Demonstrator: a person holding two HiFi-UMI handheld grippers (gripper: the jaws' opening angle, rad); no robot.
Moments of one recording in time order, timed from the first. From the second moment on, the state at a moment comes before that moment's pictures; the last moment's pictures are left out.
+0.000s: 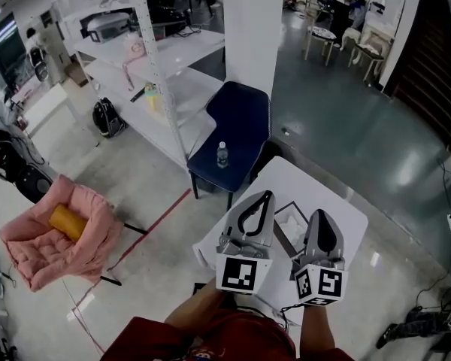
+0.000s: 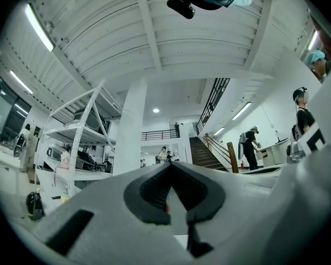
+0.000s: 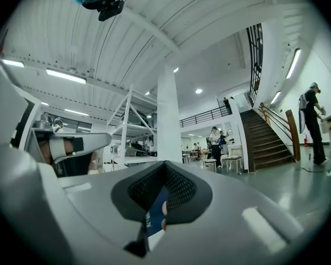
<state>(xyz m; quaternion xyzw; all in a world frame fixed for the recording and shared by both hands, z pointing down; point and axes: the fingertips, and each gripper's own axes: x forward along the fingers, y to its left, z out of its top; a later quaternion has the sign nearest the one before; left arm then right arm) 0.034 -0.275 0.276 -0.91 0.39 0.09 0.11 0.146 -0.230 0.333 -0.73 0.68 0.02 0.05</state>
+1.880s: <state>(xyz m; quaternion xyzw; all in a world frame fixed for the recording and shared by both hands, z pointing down) 0.111 -0.384 0.324 -0.94 0.33 0.10 0.04 0.220 -0.332 0.395 -0.78 0.62 -0.04 0.03</state>
